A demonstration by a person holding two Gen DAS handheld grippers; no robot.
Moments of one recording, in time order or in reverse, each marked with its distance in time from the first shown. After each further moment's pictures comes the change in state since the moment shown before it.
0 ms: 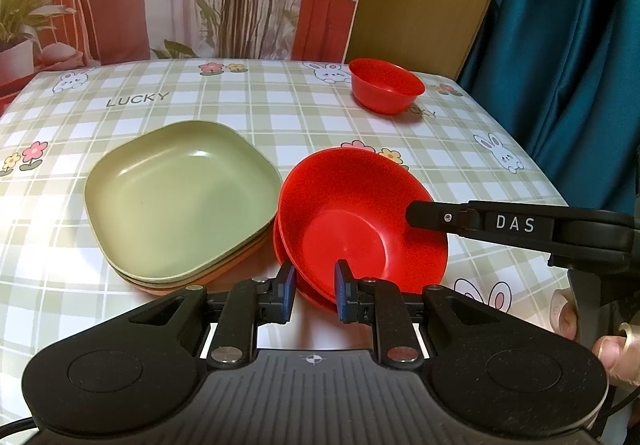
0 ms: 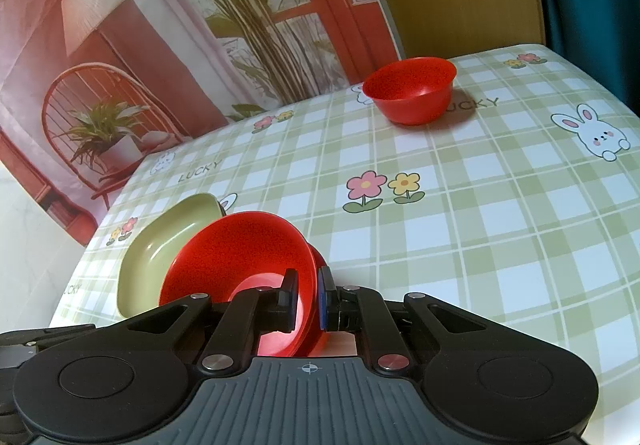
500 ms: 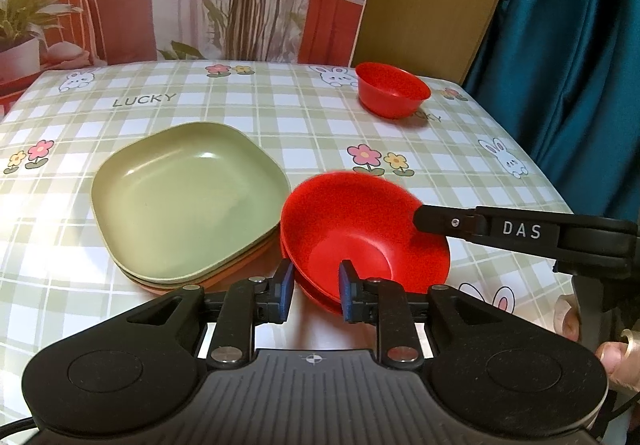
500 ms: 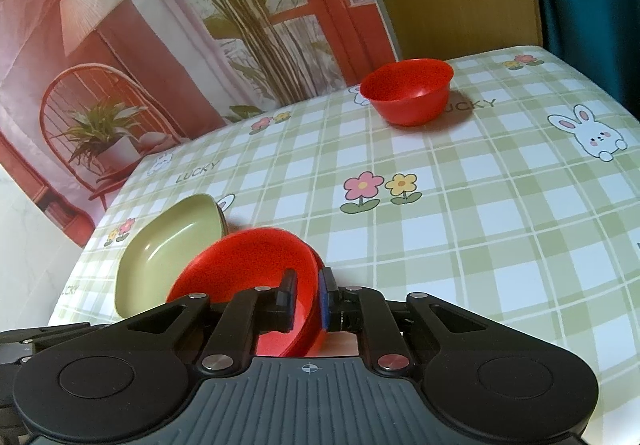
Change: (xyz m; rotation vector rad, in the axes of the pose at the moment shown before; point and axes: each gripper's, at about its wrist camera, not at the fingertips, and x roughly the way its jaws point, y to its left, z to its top) left arm -0.005 0.003 -0.001 -0.019 -0.010 0.015; right arm 0.000 -0.002 -0.001 0.001 -0.011 -0.011
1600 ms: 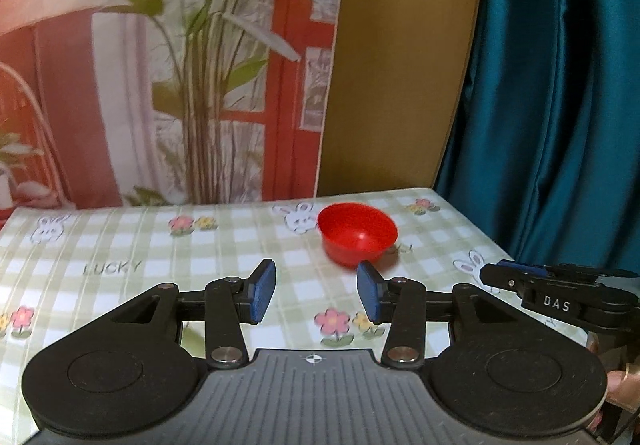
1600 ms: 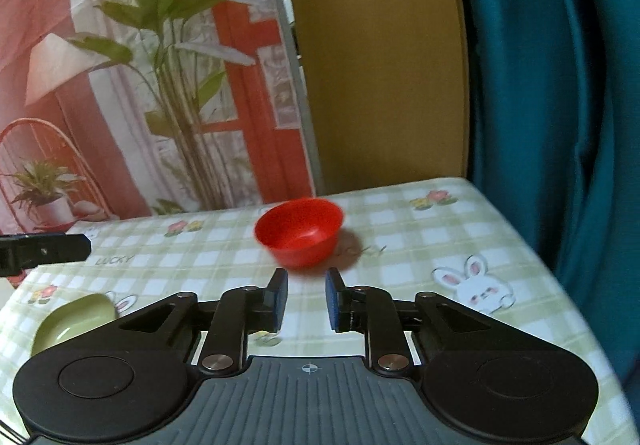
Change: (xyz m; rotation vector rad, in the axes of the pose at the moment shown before) left arm 0.000 -0.037 0.093 0.129 -0.278 -0.035; right arm -0.049 -0.067 0.073 -0.139 -0.269 -0.200
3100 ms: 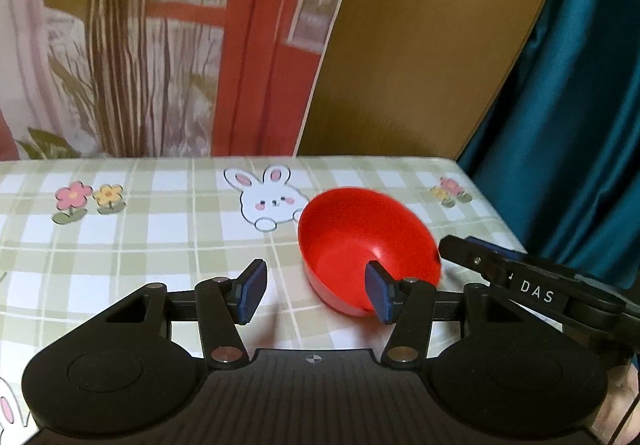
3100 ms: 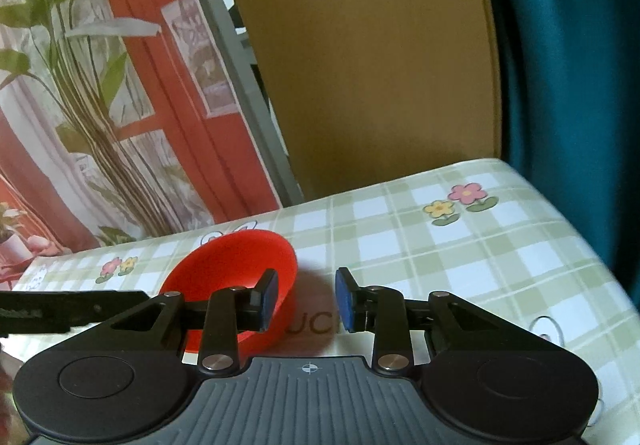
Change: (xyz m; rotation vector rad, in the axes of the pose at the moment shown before) left arm 0.214 0.017 0.022 -0.129 0.238 -0.110; right arm 0.190 -0.049 0.033 0.111 0.078 0.052
